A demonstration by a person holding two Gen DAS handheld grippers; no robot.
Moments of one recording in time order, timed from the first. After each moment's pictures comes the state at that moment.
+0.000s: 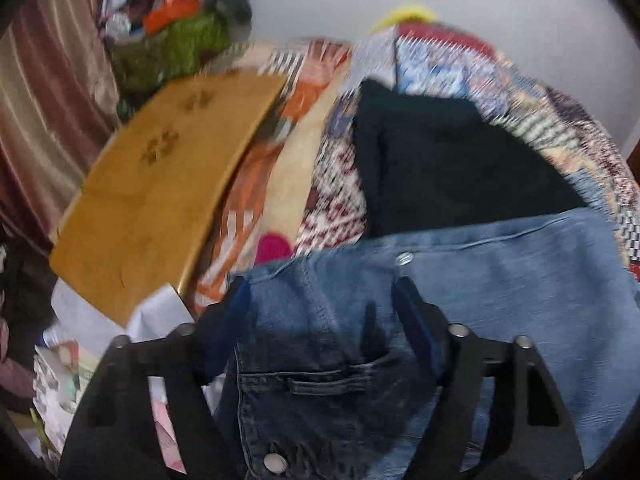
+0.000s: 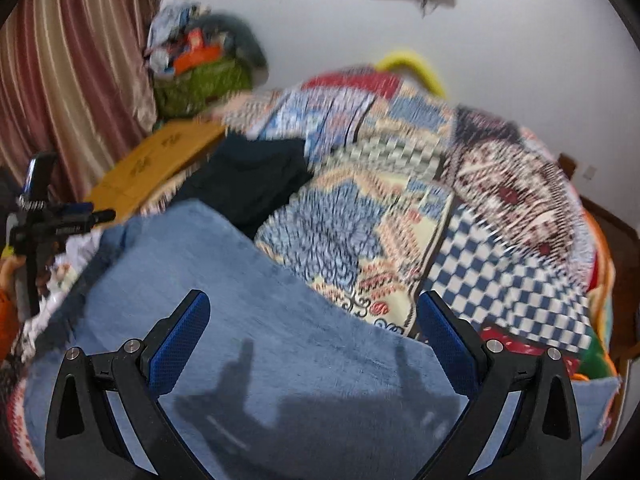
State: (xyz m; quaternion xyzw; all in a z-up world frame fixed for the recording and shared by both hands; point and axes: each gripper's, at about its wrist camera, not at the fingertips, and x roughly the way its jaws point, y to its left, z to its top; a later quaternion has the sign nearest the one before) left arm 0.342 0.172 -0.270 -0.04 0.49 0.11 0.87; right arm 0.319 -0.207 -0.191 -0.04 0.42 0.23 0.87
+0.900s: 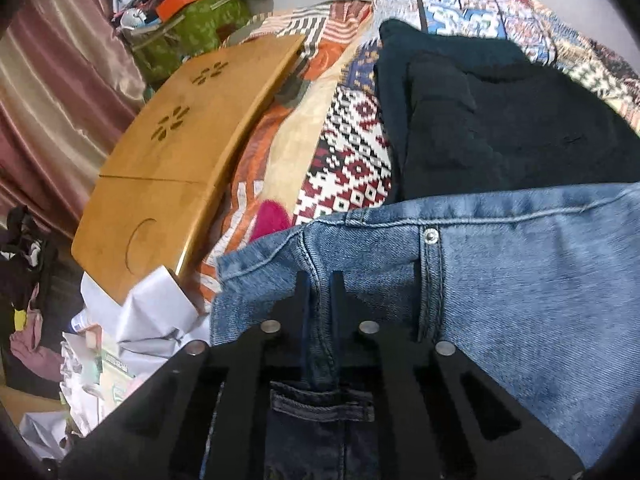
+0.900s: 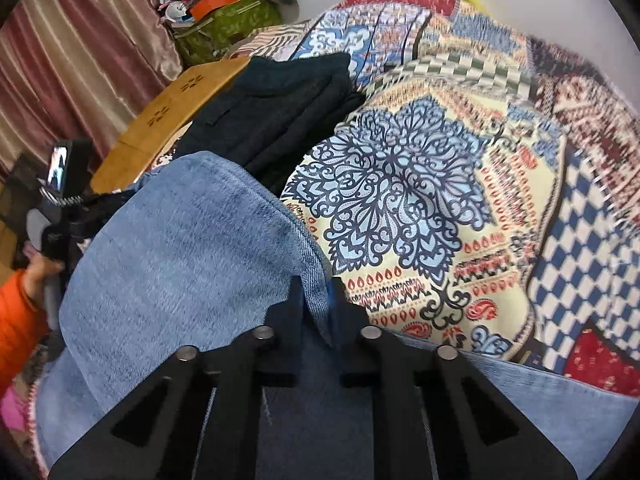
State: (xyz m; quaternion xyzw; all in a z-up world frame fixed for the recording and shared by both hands) left arm 0.362 0.146 -0.306 0.01 0.52 0.18 0.83; right arm 0.346 -0.174 -0.245 -0.03 0.51 0.30 0.81
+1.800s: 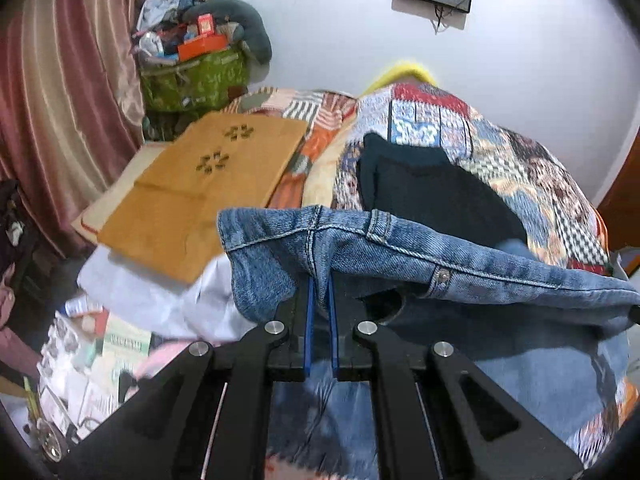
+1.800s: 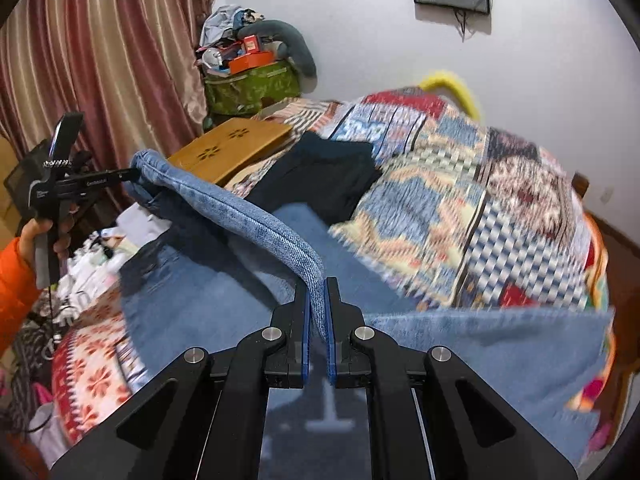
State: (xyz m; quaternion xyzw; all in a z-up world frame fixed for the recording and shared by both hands) left arm 0.182 0.174 -0.175 -0.07 0.40 0.11 0.91; right arm 0.187 -0.191 -0.149 -0.05 0.38 0.29 0.88
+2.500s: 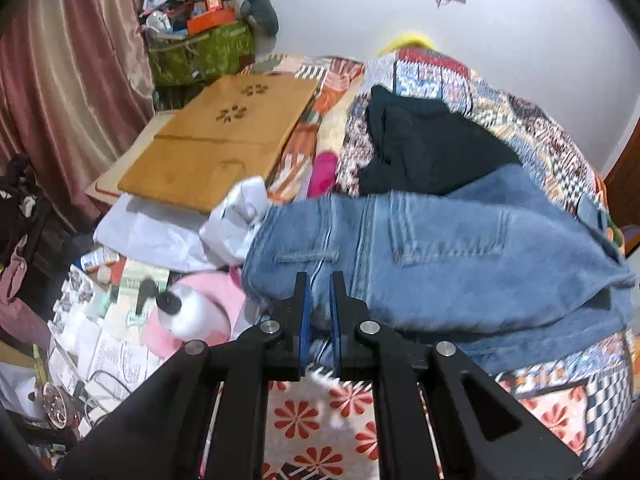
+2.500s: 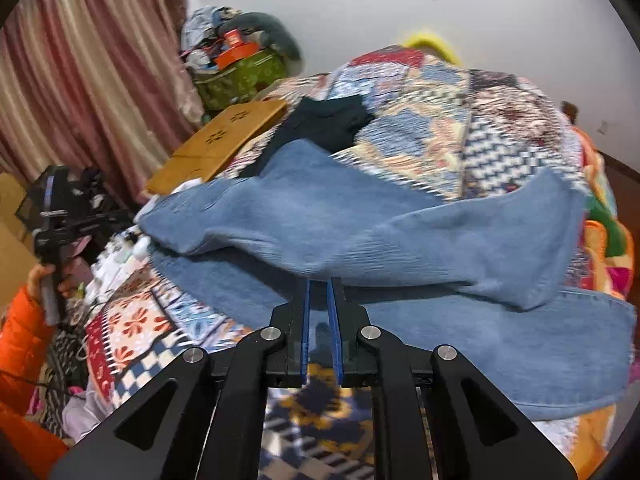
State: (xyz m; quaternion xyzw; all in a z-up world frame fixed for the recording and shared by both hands) left arm 0.110 0.164 -0.185 -0.07 0.44 0.12 0.89; right arm 0.123 -0.226 -0.173 0.02 0.43 0.26 0.87
